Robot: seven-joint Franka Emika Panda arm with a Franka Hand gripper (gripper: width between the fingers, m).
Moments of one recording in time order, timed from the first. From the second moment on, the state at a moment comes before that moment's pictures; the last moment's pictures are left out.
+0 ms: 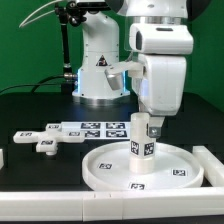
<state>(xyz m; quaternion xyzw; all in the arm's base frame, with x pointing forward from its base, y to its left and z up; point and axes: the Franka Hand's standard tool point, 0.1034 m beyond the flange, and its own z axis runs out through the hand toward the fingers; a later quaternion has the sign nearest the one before) 0.555 0.037 0.079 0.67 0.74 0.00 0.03</state>
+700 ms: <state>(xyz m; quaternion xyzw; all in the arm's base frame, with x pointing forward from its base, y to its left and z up) 0.555 0.029 0.077 0.59 0.81 -0.01 0.04</state>
